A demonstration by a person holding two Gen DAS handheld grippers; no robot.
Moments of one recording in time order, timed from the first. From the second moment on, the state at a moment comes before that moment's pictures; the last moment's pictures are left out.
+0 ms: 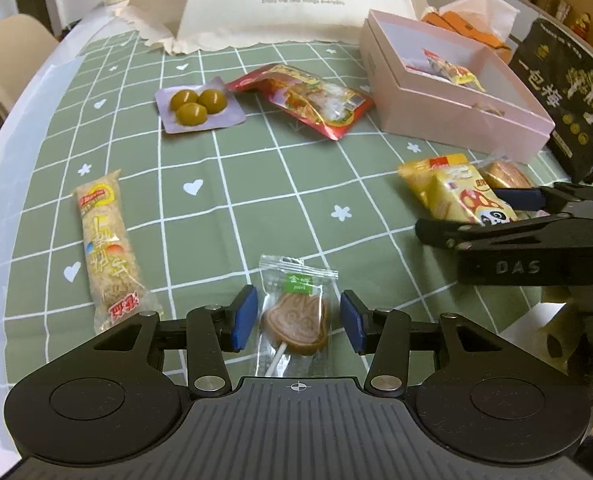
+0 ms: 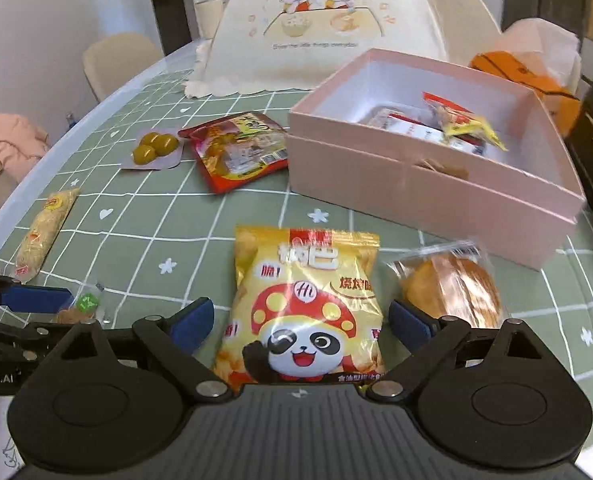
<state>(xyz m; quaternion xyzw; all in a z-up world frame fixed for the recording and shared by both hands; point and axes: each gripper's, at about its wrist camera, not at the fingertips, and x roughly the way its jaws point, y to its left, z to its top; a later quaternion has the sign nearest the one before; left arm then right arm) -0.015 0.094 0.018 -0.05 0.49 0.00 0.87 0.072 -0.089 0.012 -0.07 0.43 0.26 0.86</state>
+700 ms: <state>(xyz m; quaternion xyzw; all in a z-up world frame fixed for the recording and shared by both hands) -0.035 0.072 0.017 0.00 0.49 0.00 0.87 0.024 -0.146 0.040 -0.12 0.43 0.25 0.86</state>
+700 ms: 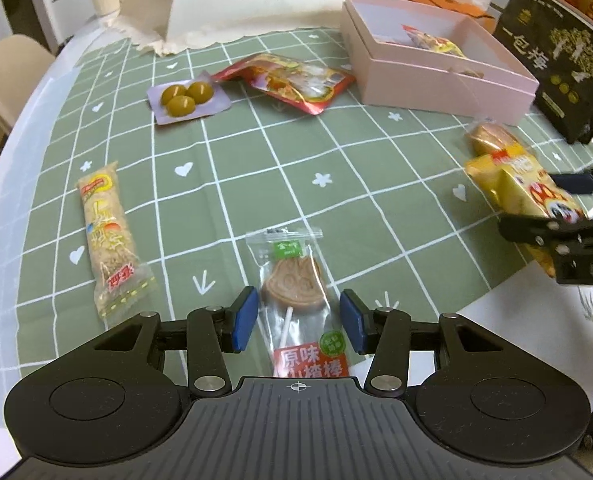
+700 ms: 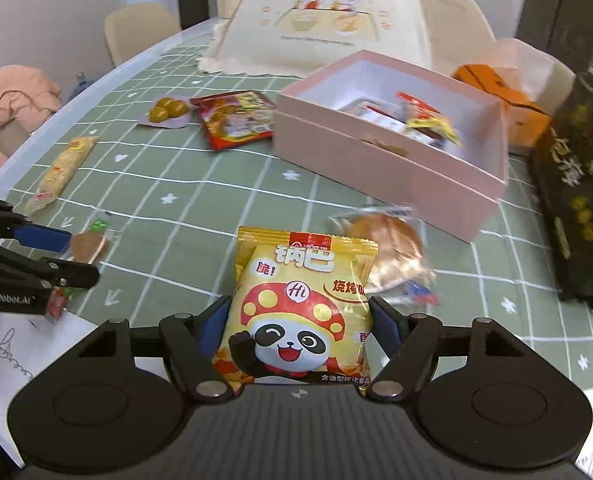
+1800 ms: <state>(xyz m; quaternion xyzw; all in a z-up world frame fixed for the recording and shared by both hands) 0.191 0.010 0.219 -0.16 0.32 -0.20 0.91 0.131 -0.235 0.290 -0.08 0.24 0.16 0.95</state>
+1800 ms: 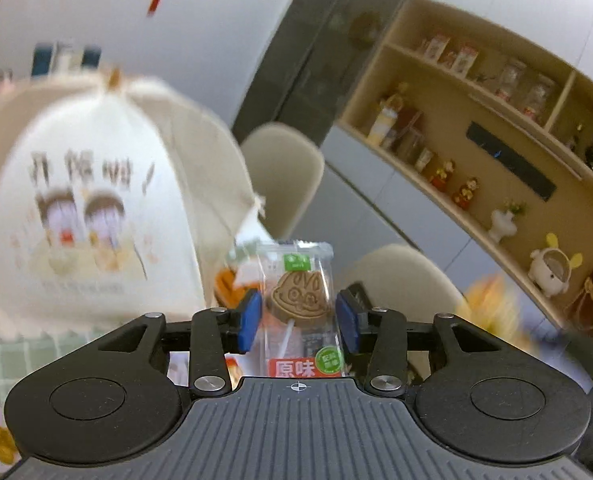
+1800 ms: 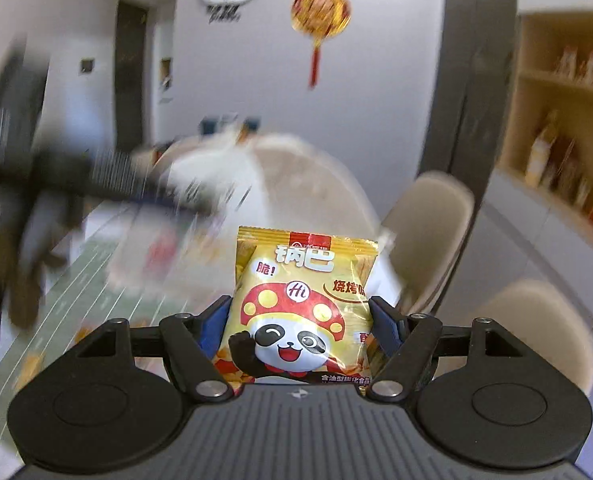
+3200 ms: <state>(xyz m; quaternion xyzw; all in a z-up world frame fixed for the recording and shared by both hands) -0.005 0.229 0.059 -0.23 0.43 0.13 0.87 0.251 0.085 0.032 -0.17 0.49 0.36 0.77</state>
